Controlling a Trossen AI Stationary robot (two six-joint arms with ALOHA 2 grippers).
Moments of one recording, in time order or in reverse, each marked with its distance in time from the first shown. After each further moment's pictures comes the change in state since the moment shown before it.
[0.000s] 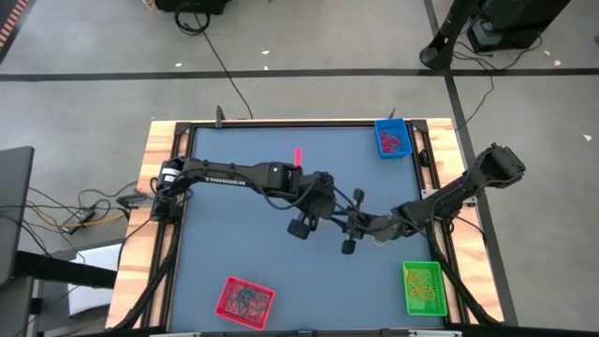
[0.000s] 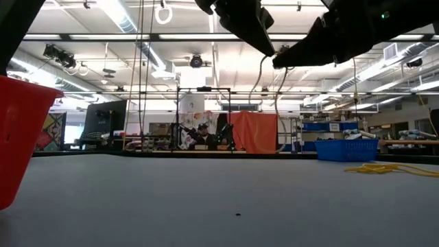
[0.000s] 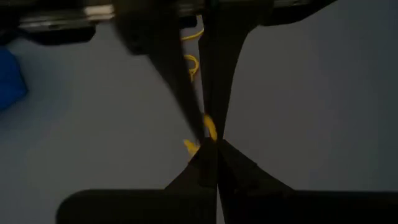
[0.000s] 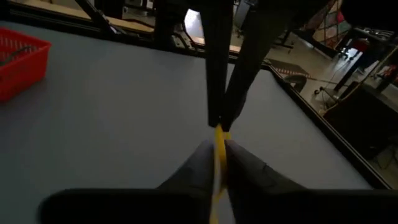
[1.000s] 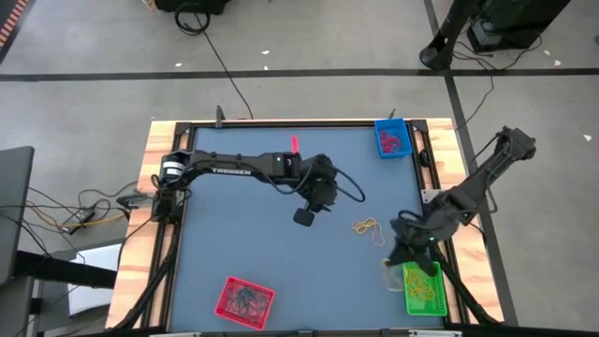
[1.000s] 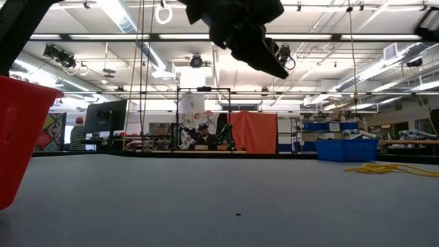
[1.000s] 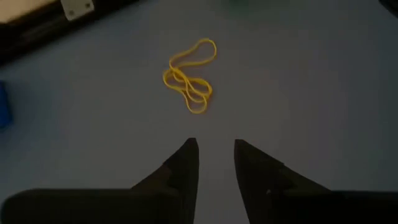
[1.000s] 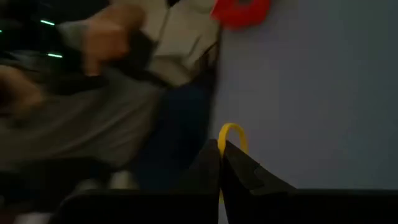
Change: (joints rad) left arm 0.127 0.002 -0.179 0.298 0.224 0.065; right arm 0.293 -0.608 0.000 -0.714 -0.674 0.880
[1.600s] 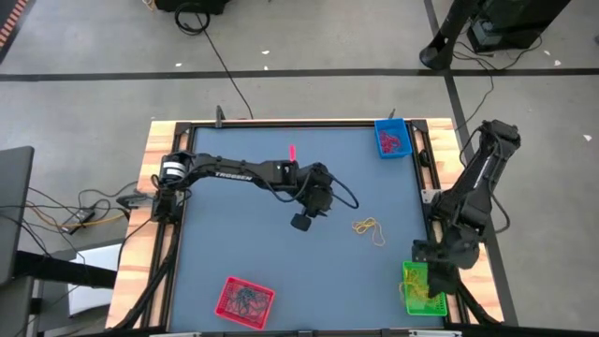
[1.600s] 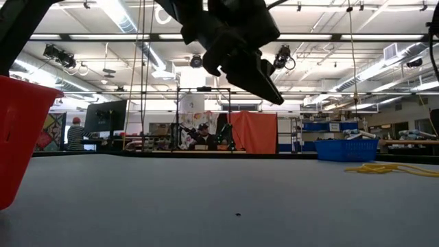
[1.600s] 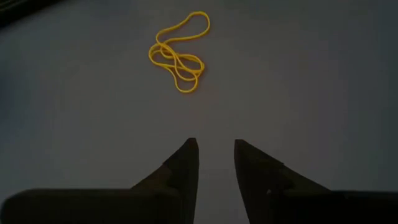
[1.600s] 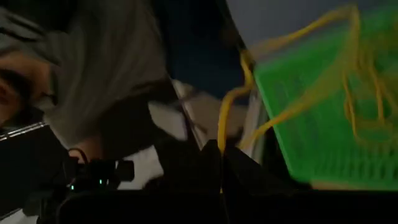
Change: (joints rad) left arm -0.003 0.000 -0.170 0.164 0.000 -0.003; right arm 0.340 0.075 0.000 -0.067 -0.202 0.879
